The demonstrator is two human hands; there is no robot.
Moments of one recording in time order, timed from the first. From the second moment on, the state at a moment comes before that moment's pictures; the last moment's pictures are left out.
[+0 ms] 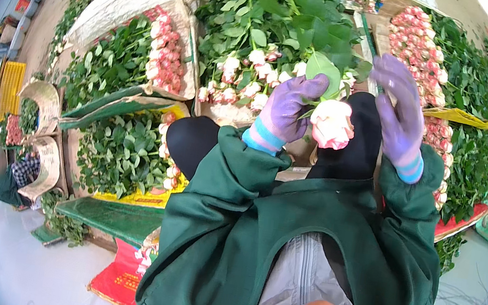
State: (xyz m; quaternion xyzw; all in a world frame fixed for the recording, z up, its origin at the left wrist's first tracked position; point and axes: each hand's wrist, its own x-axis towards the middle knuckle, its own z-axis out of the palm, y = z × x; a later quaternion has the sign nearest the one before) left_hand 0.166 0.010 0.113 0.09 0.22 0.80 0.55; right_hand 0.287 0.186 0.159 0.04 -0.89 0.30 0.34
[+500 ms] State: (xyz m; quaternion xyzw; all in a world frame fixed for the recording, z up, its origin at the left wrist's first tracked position) left_hand 0.162 -0.004 0.087 0.37 0.46 0.76 0.27; right_hand 0.303 0.159 0.178 0.22 -0.91 0.27 0.22
